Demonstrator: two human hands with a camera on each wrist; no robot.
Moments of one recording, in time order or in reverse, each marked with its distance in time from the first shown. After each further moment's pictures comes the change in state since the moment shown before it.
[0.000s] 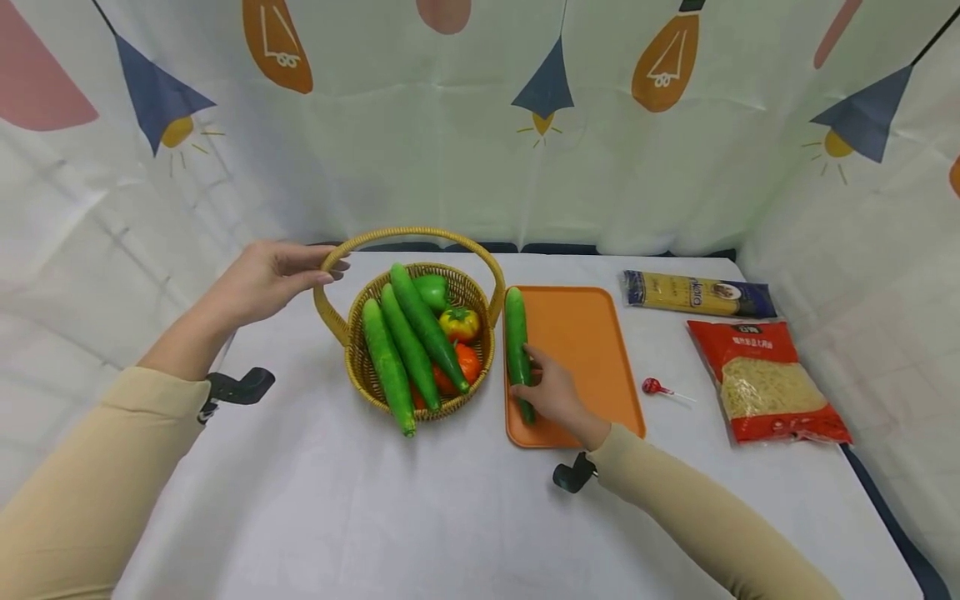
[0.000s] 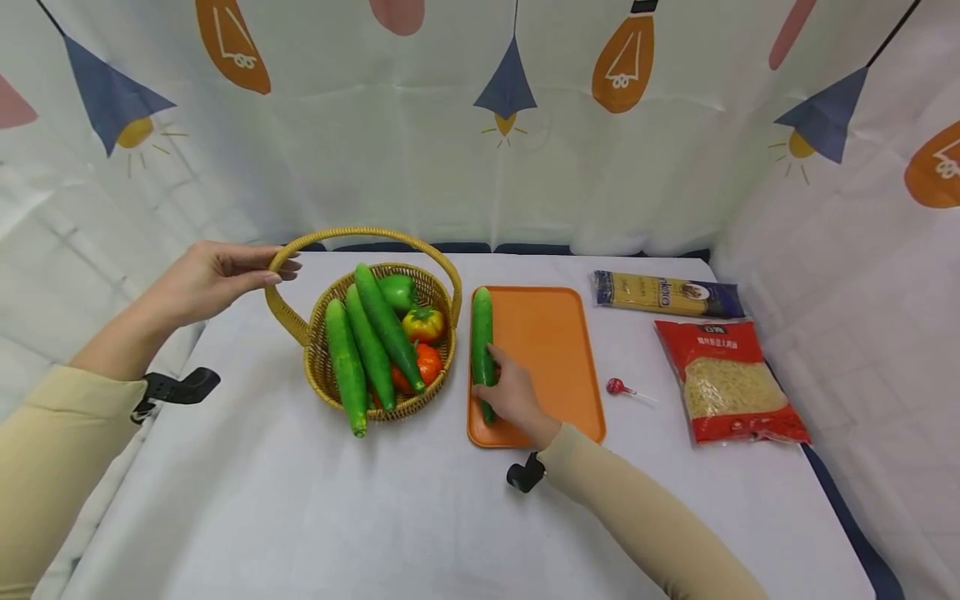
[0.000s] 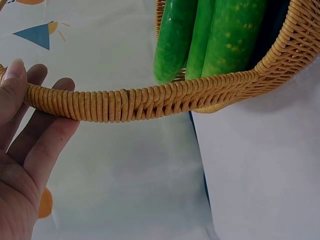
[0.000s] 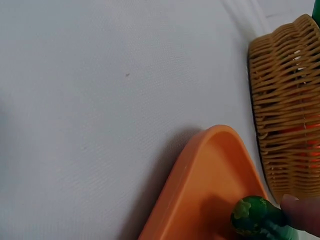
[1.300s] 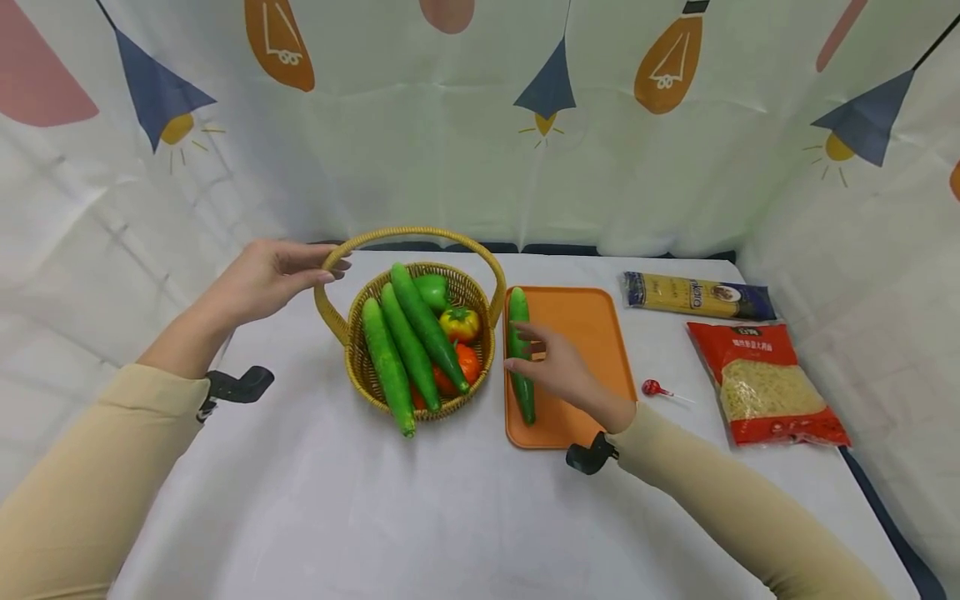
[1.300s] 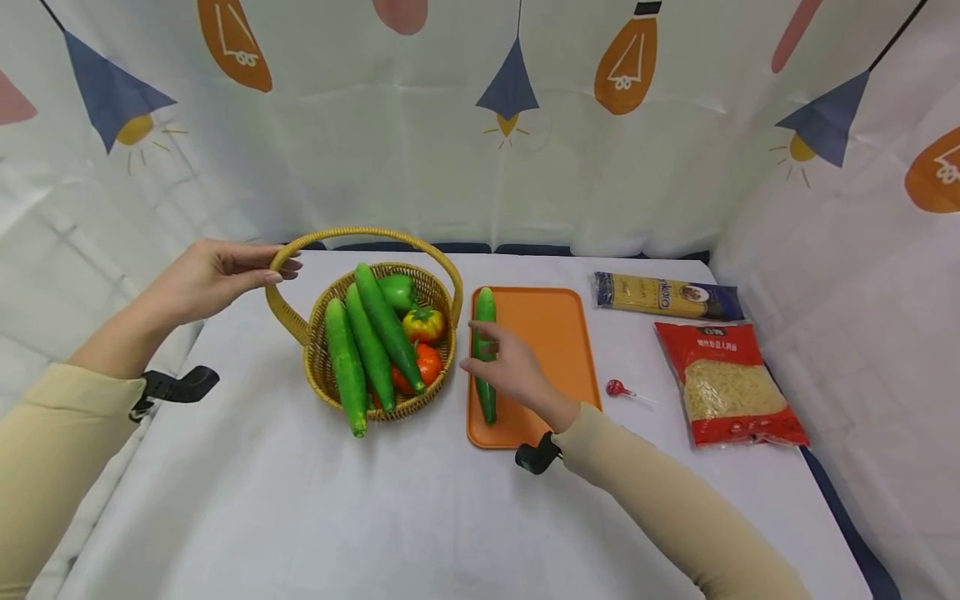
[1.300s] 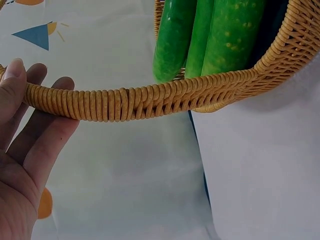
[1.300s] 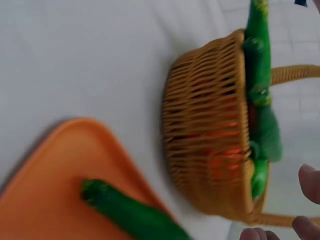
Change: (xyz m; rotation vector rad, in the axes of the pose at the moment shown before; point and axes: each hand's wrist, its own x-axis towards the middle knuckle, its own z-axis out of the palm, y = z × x) left_hand 0.000 -0.001 0.000 0.015 -0.001 0.008; right_hand -0.006 -0.047 -0.043 0.012 -0.151 -0.149
